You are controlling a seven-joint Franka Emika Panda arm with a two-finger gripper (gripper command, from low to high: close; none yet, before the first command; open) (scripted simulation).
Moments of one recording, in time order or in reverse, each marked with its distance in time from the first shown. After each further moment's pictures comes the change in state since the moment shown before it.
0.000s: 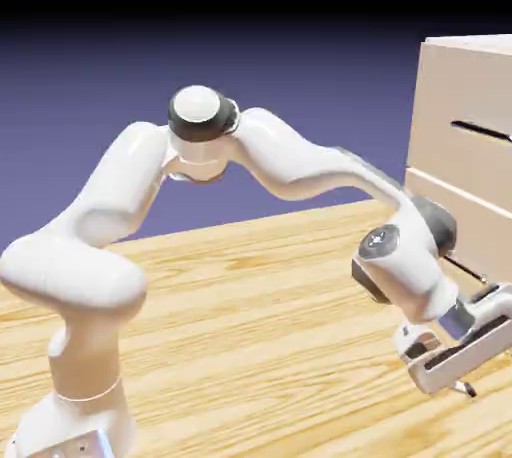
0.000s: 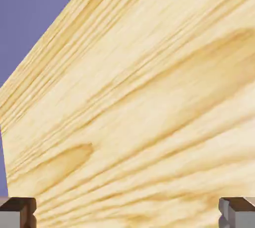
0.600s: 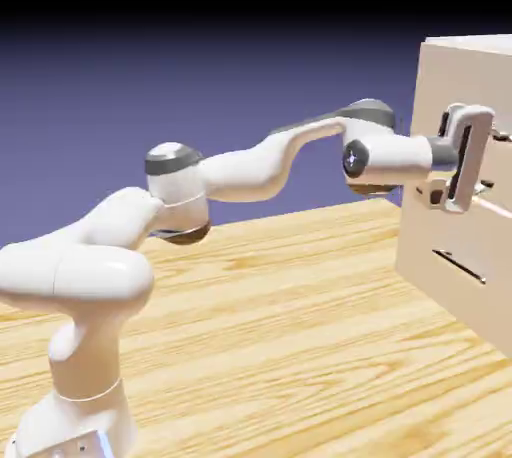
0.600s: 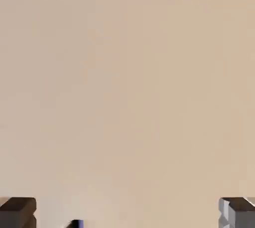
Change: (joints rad) arm 0.301 0.625 -0.522 0.304 0.783 -0.161 0.150
